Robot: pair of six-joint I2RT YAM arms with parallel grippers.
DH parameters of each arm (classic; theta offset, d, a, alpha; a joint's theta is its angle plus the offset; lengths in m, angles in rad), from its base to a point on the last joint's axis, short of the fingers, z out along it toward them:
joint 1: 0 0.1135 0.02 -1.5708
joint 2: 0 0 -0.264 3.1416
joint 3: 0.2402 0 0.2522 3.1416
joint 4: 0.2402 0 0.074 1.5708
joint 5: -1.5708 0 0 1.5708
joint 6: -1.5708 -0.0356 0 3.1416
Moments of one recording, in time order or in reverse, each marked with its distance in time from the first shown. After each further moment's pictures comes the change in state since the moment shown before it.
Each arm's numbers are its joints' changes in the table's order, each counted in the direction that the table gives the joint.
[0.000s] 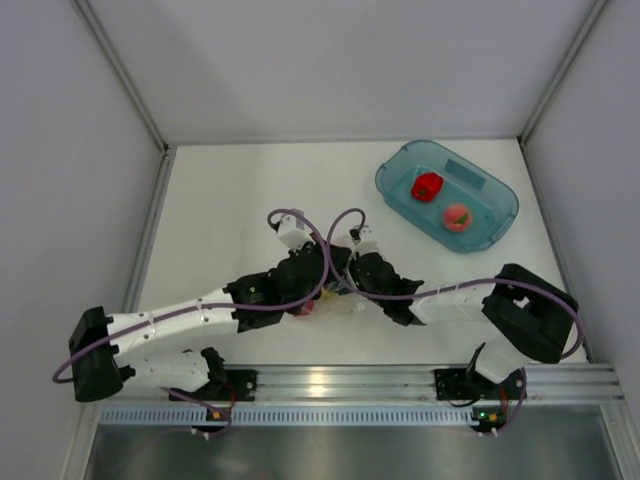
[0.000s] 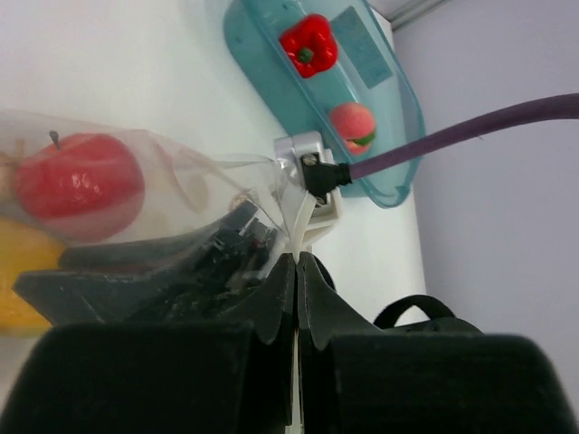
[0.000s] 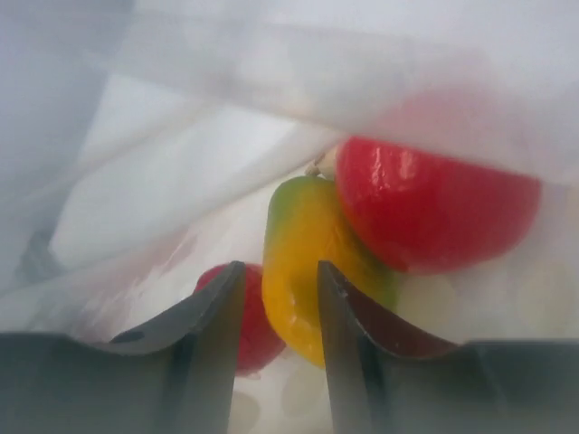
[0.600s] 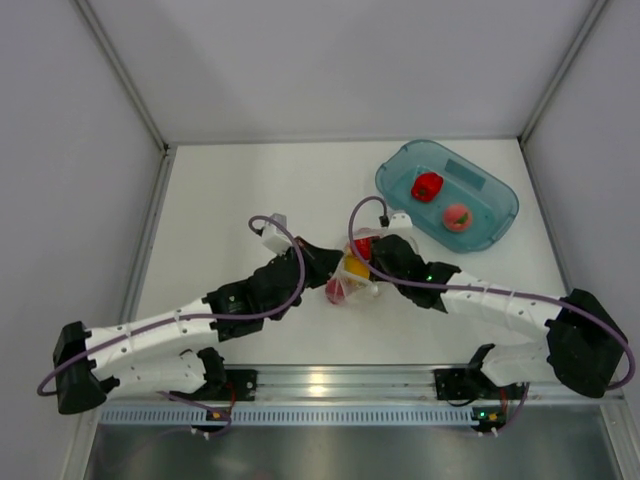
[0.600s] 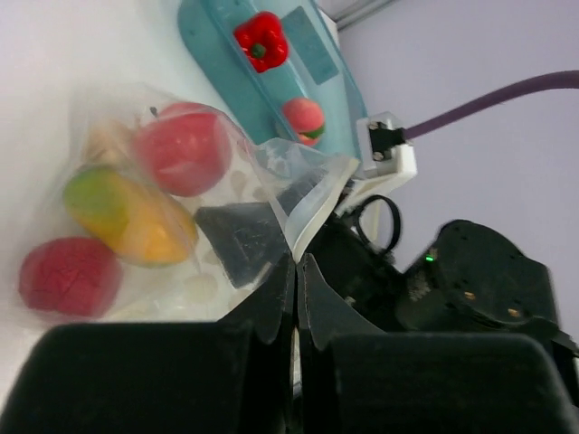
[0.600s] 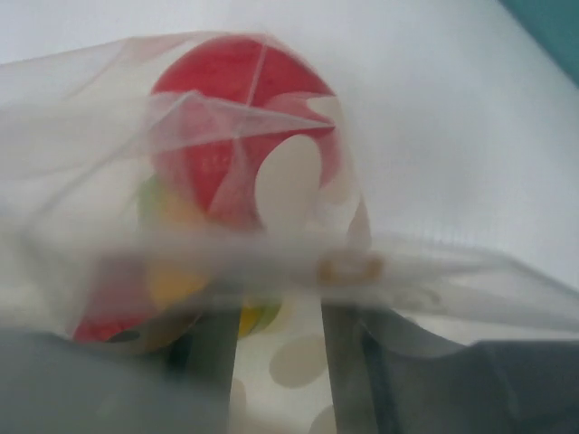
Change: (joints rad) left arm 0.003 -0.135 -0.061 -0.049 -0.083 0.037; right arm -0.126 -0.302 0.120 0.800 -0.356 0.199
